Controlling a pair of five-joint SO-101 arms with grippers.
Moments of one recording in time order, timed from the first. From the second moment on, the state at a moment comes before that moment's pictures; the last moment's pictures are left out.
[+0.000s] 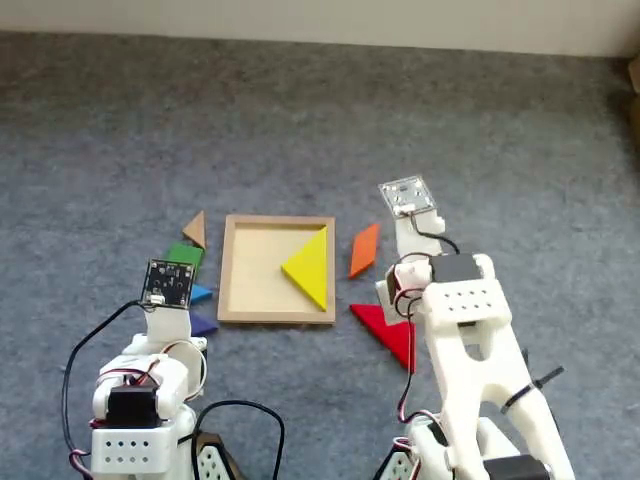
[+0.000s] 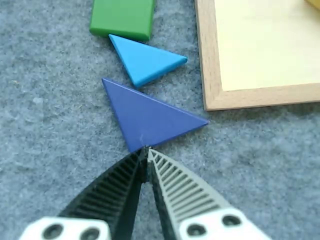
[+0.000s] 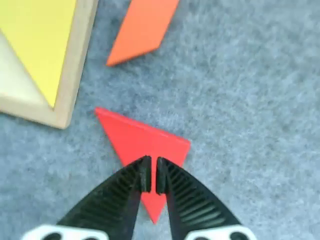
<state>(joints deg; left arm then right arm) -7.3 -102.6 96.0 77.0 0.2 -13.4 -30.5 48.8 65.1 13.4</state>
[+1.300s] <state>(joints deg) -7.3 -102.6 96.0 77.0 0.2 -23.3 -15.0 50.1 56.5 16.7</state>
